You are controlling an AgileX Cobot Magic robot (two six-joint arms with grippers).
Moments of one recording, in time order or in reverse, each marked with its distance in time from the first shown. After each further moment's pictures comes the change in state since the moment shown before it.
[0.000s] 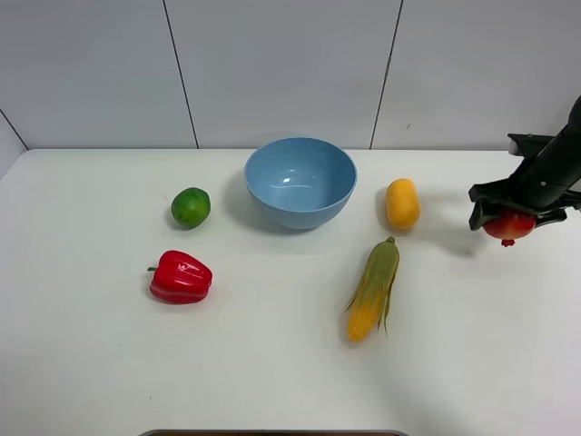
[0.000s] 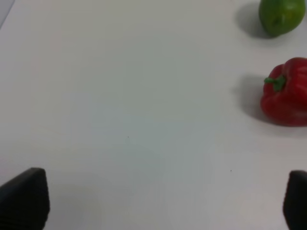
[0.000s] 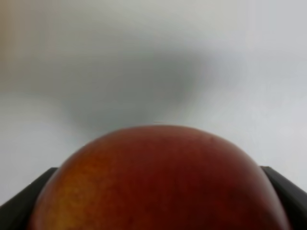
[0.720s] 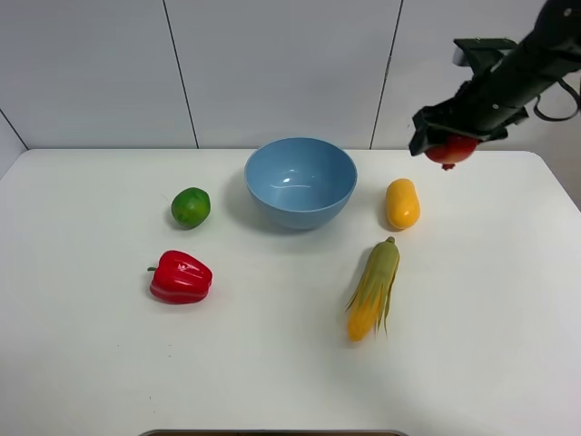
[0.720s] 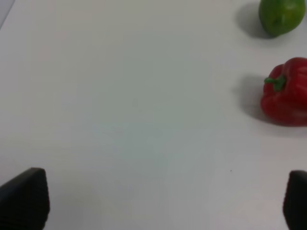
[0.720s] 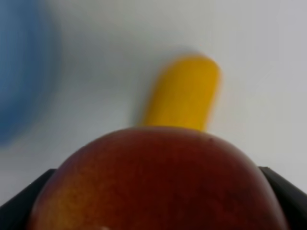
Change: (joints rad) left arm 0.000 0.000 0.000 0.000 0.000 0.000; right arm 0.269 -0.117 -0.208 0.091 0.050 -0.037
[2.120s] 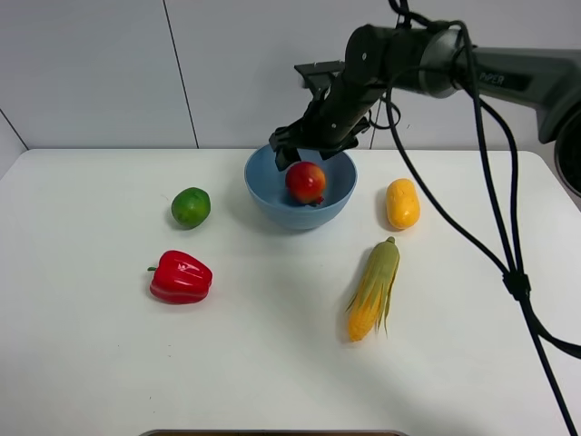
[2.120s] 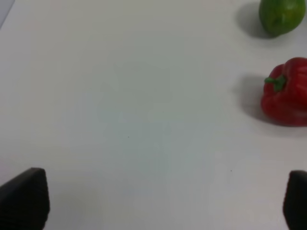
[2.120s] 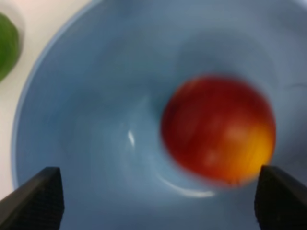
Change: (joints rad) left arm 0.000 0.000 0.000 0.000 0.000 0.000; right arm 0.377 0.351 -0.381 -0.038 -0.016 0.169
